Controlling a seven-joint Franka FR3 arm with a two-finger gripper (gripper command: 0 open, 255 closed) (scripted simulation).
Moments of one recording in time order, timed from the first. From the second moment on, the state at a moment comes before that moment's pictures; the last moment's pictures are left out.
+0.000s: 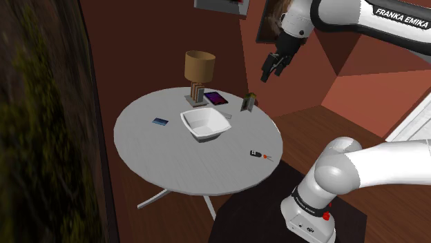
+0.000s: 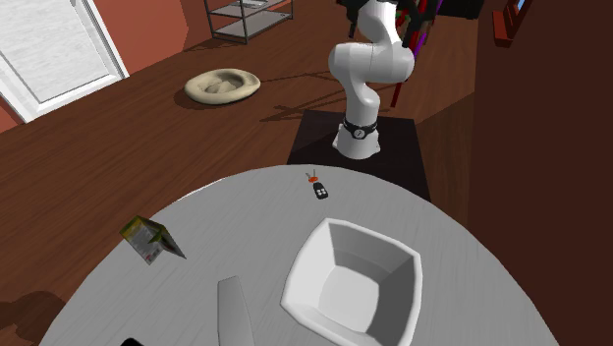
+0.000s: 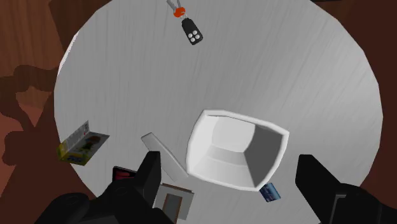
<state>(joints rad) -0.02 -0.83 0.04 -2.26 -0.08 1.63 0.05</state>
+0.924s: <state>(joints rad) -0.01 -0.90 -0.10 -2.67 -0.13 1.90 -0.13</state>
